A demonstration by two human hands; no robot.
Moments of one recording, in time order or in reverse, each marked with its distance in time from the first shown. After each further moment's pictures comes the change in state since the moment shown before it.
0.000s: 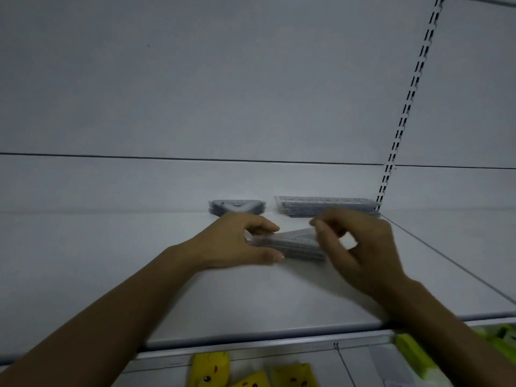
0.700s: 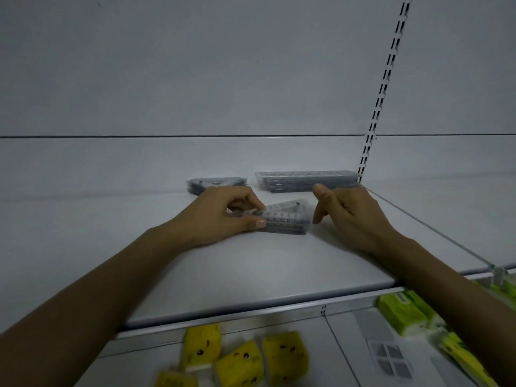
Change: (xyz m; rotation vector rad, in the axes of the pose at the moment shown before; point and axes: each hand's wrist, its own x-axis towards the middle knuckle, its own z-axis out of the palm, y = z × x) left_hand 0.007 0.002 0.010 -0.084 0.102 0.155; right_hand -0.013 0.050 -0.007 -0.015 -0.276 0.408
